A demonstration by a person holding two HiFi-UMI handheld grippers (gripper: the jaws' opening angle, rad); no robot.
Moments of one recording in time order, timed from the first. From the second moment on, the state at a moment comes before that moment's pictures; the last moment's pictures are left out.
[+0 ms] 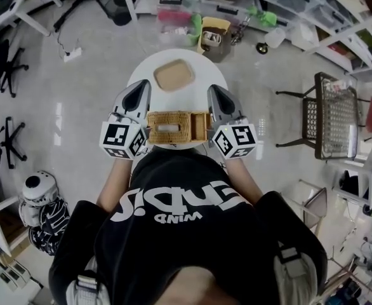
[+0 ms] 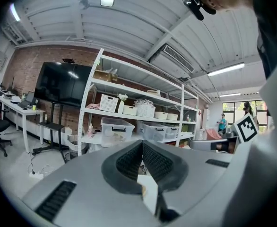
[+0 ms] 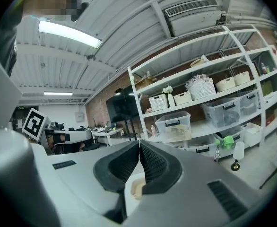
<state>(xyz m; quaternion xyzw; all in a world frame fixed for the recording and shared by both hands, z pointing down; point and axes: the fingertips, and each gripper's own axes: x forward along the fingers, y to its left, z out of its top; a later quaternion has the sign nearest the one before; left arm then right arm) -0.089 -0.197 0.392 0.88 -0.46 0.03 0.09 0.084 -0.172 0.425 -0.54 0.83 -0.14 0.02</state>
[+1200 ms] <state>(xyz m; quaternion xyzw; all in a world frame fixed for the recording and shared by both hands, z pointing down) -0.085 -0.234 0.424 0.88 -0.46 0.05 0.12 0.070 -0.272 0.564 -0.49 0.83 -0.27 -0.06</state>
